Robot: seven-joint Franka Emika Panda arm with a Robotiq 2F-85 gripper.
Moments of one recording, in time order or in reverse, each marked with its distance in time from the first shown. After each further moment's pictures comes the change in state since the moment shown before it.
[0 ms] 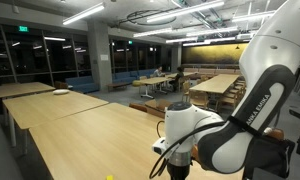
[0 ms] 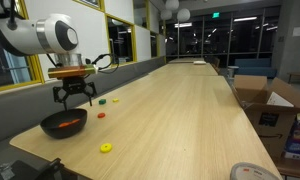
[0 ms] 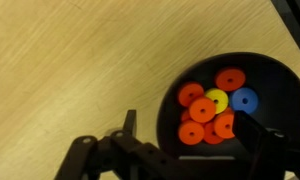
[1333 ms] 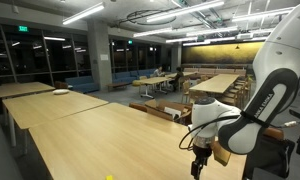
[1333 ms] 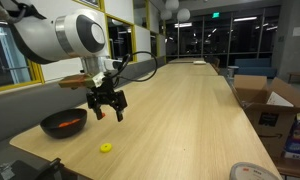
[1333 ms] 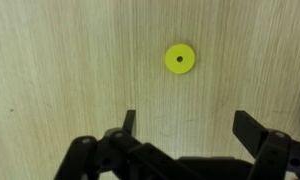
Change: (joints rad) arm -0.167 -0.129 -0.174 -0.233 -0.168 0.102 0.680
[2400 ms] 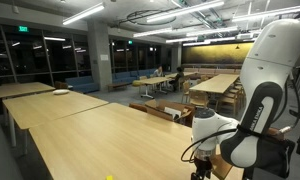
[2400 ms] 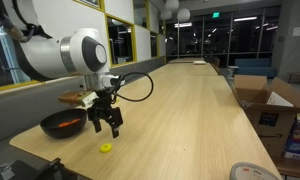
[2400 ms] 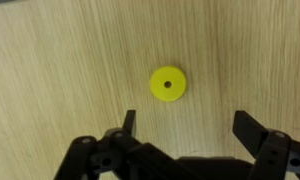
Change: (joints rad) arm -0.011 0.156 0.002 -0.001 -0.054 0.119 0.200
